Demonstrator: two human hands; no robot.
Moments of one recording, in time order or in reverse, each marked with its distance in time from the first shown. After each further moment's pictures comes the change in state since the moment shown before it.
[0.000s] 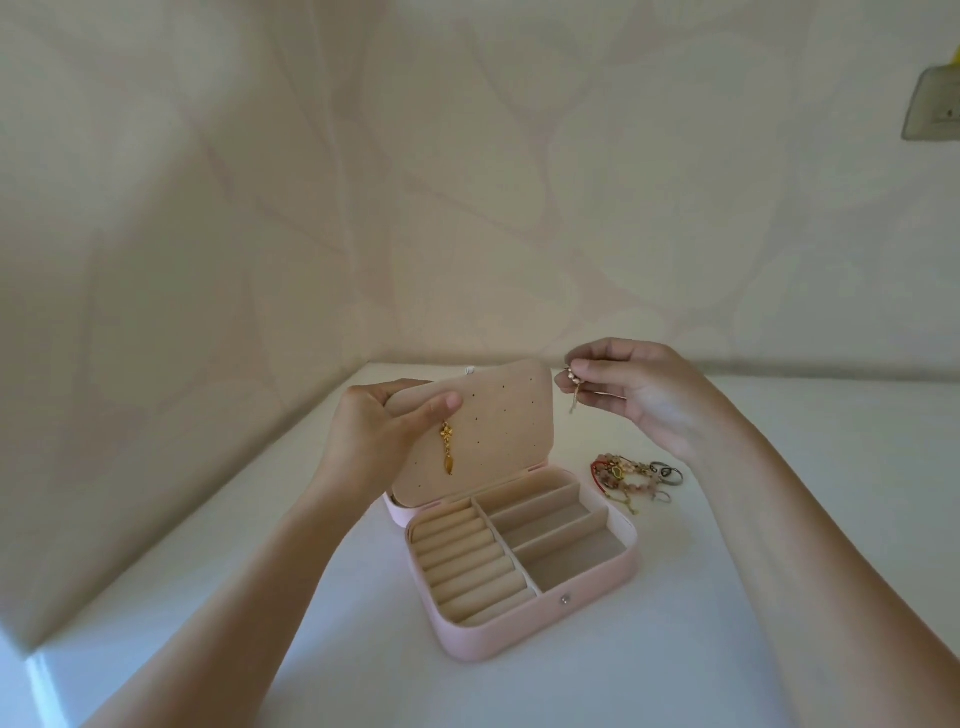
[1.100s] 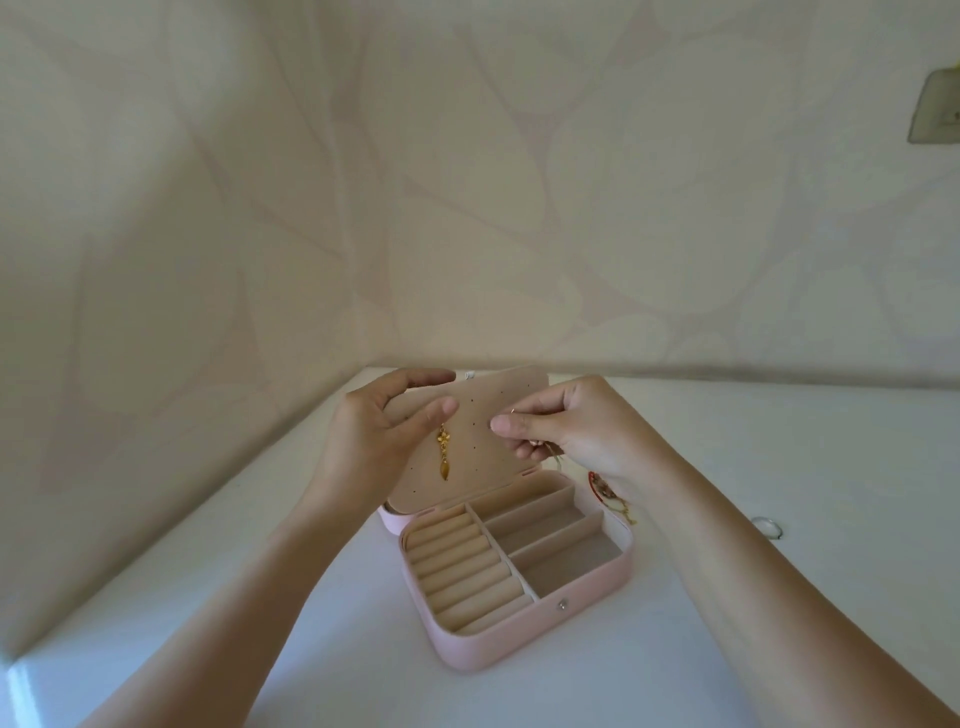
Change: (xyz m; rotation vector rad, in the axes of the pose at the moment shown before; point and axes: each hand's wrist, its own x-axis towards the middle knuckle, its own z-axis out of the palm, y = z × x) left_hand -0.001 -0.001 0.004 0.063 0.007 0.179; right_hand -0.011 0.014 0.045 -0.200 -0.102 -0.020
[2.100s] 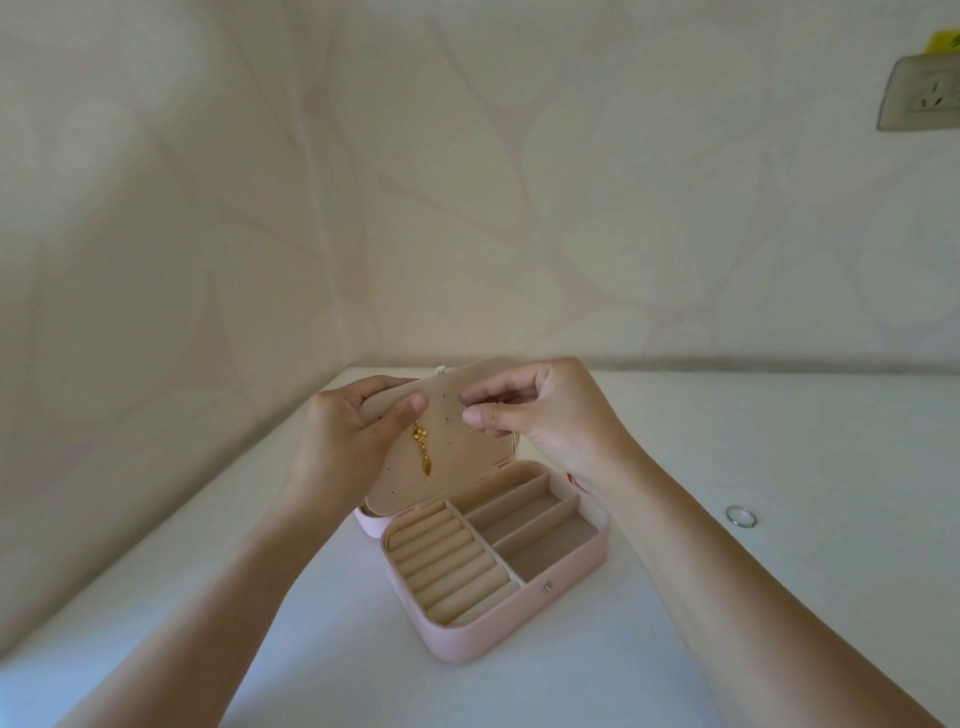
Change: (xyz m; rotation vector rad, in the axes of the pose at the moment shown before) left_hand -0.003 0.006 0.004 0.021 0.031 -0.021; right_hand 0.000 -0.003 0.002 -0.039 0.082 -0.120
